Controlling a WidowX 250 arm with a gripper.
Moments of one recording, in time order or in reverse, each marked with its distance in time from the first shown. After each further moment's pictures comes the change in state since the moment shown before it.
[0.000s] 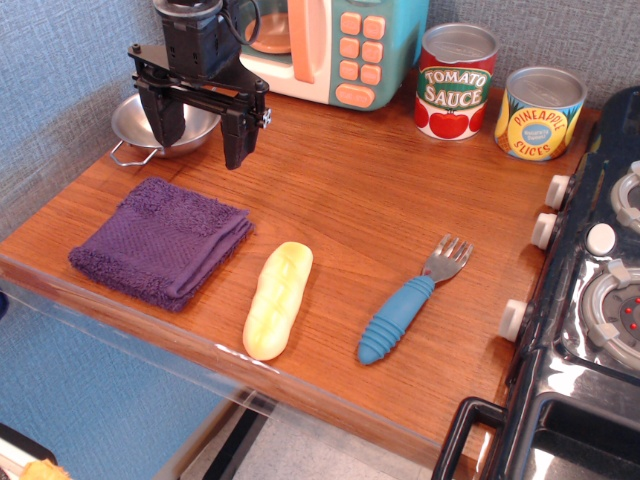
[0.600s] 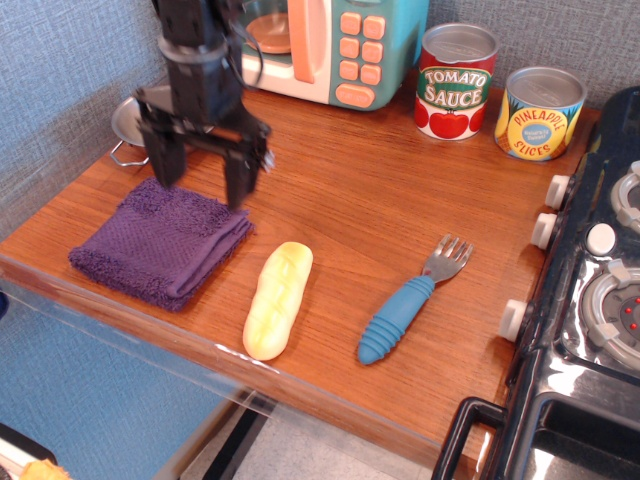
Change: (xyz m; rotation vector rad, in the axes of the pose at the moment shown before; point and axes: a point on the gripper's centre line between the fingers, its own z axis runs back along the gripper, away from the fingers) arm -0.023 -0.019 -0.023 -0.025 0.076 -0.005
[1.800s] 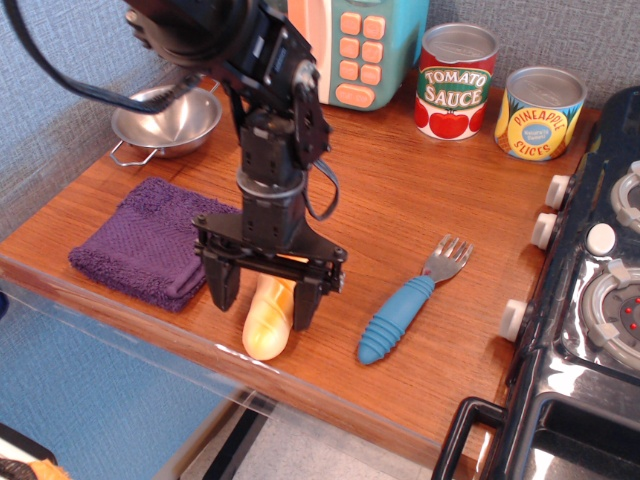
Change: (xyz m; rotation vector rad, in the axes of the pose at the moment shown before) arm -0.040 -0.066 -0.045 0.003 0.072 0.139
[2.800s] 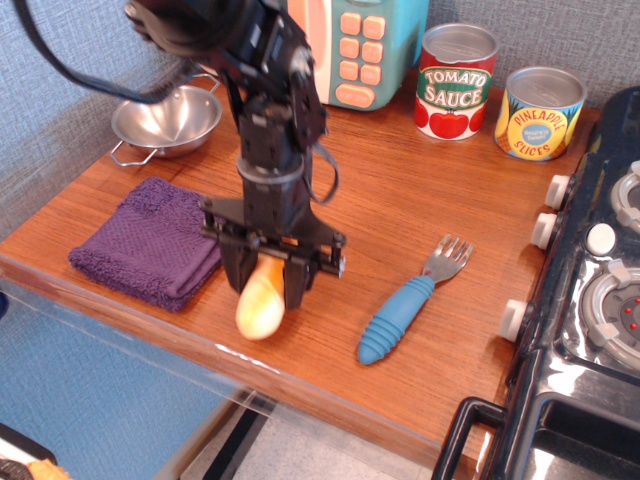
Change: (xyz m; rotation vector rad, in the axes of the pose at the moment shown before) arm 0.016 0.004 0.009 -0.038 -0.056 -0.089
